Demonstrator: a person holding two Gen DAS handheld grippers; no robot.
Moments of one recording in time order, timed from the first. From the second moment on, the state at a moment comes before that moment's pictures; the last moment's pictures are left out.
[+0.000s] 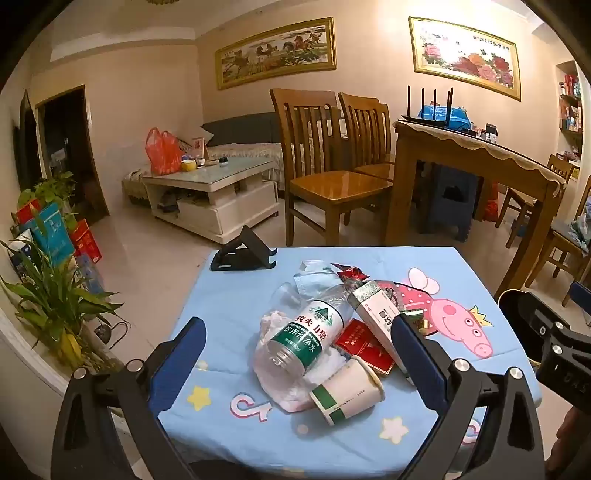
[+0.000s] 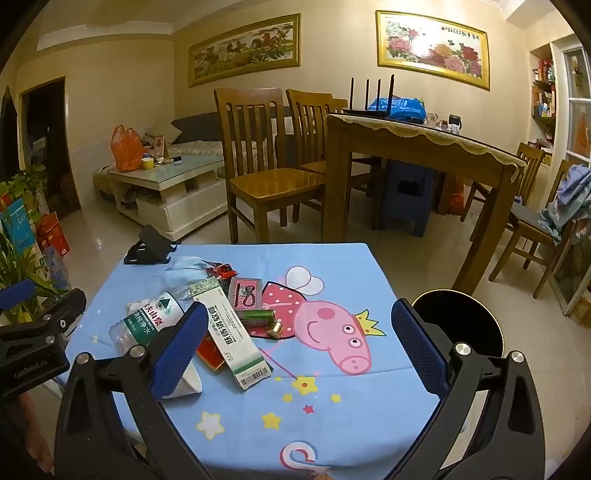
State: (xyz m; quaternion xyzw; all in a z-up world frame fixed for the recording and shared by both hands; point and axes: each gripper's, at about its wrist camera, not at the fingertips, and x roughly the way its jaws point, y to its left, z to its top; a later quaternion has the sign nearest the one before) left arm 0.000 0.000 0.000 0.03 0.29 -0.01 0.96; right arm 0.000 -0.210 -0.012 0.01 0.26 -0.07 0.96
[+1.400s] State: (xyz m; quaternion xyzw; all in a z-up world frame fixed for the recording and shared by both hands) left arm 0.000 0.006 0.002 0.01 0.29 -0.03 0.96; right arm 0.006 -0.209 -0.015 0.02 0.28 -0.06 0.96
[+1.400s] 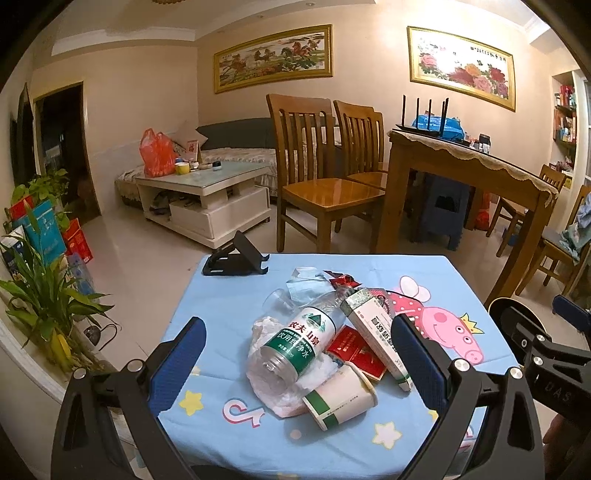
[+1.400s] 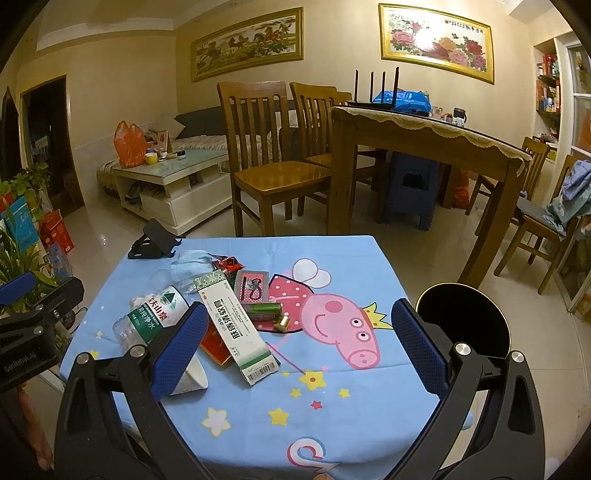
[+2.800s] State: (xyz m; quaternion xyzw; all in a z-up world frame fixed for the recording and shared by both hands) left arm -0.001 0.006 -0.003 0.02 0.29 -0.02 0.96; right arm 0.005 -0.207 -0.015 0.02 0.28 -0.06 0.96
